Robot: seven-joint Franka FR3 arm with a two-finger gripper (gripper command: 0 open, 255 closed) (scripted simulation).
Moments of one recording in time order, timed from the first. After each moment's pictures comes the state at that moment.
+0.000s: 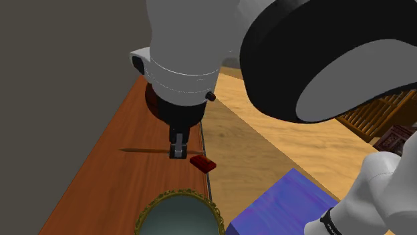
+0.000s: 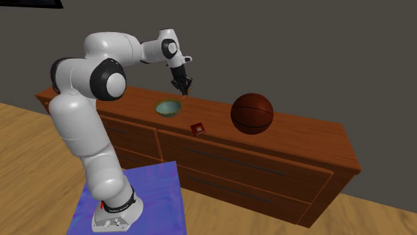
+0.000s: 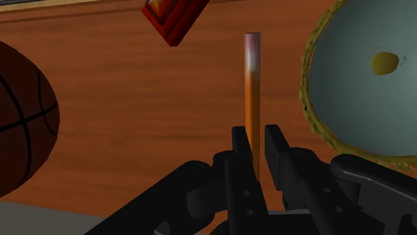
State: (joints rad) arm 0.39 0.03 0.60 -1.81 -0.26 1.81 0.04
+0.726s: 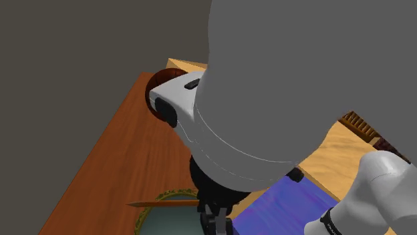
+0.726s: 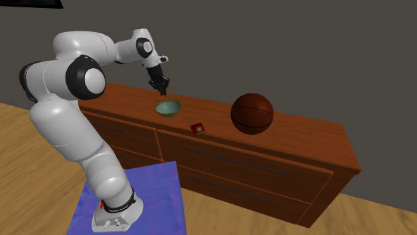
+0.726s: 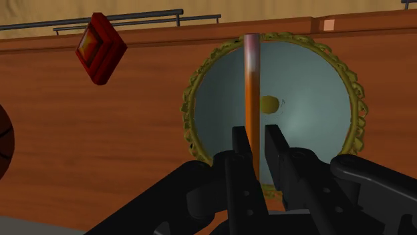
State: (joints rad) arm 0.48 -0.12 0.69 -1.93 -0.15 1.78 0.18
